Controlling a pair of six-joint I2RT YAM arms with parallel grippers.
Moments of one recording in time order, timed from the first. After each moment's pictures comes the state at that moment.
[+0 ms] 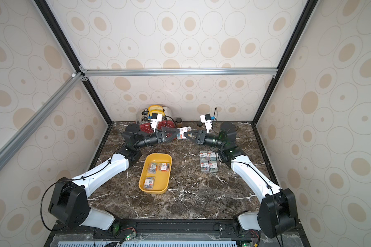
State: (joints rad) left arm -0.48 1.48 1.08 0.49 0.79 -1.08; right arm 0.44 1.35 1.05 0.26 -0.91 0.93
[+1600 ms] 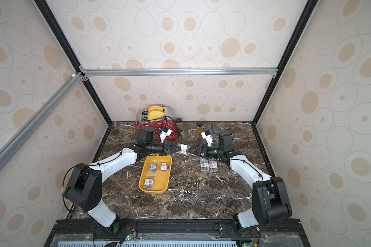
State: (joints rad) left arm -0.44 1.67 1.18 -0.12 0.86 -0.59; right arm 0.34 1.43 0.94 -0.15 -0.94 0.47
